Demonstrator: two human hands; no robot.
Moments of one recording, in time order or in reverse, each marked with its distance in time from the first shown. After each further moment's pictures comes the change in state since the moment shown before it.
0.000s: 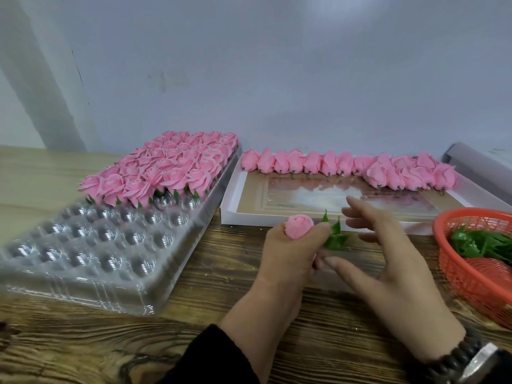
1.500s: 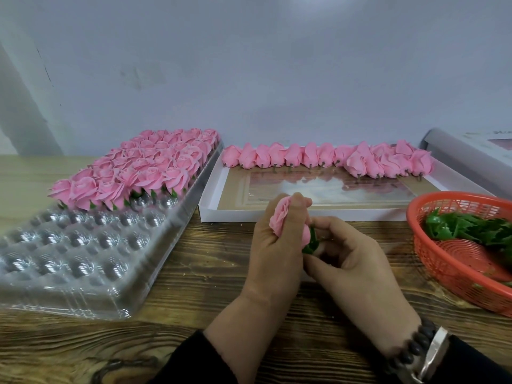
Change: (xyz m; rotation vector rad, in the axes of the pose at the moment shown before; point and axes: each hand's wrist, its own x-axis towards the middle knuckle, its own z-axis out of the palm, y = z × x) left_hand -0.008 0.002 0.018 -0.035 0.022 0.249; right_hand -0.002 -0.022 0.011 0.568 -0.047 0.387
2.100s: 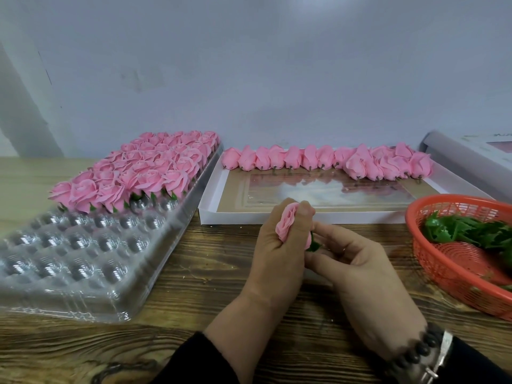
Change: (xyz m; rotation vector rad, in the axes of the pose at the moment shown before) left_hand 0.004 -0.009 -0.003 0.060 -0.078 0.054; right_hand 0.000 0.011 -0.002 0.288 0.017 0.122
